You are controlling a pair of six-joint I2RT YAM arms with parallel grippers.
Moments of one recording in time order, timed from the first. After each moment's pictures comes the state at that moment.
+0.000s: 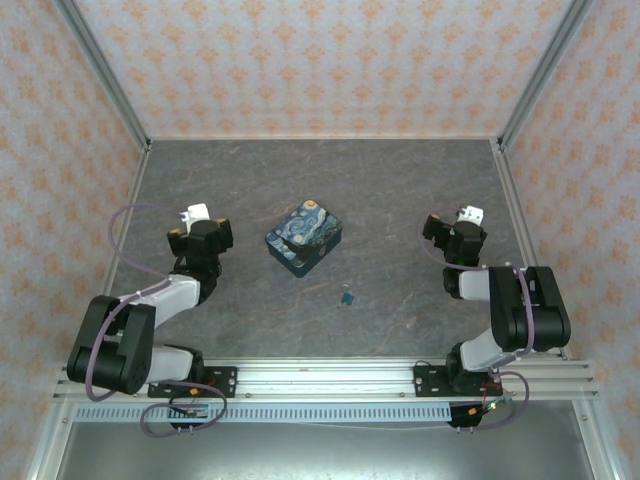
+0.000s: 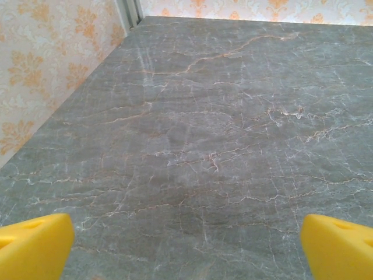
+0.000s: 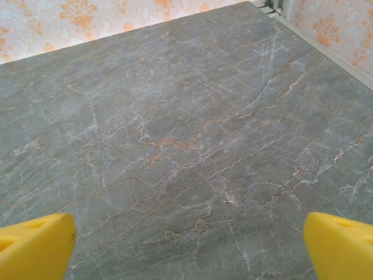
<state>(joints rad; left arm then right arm) -0.13 1.32 0.43 0.39 -0.54 -0.16 -0.01 1.52 0.39 0.72 0.17 0.21</state>
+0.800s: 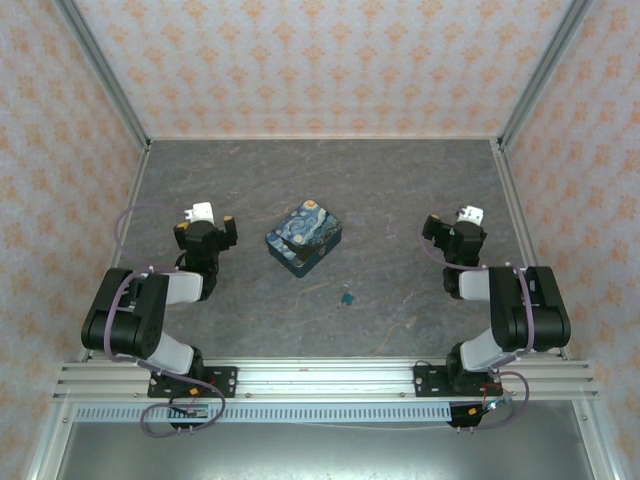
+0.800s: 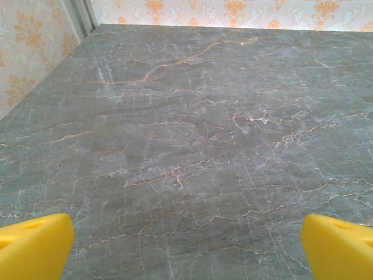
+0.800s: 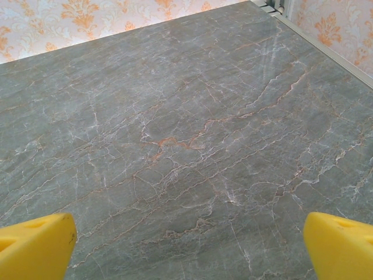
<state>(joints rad) -0.06 1.50 0.41 0.67 -0.35 -0.09 -0.01 1.52 0.39 0.72 0.17 0.21</state>
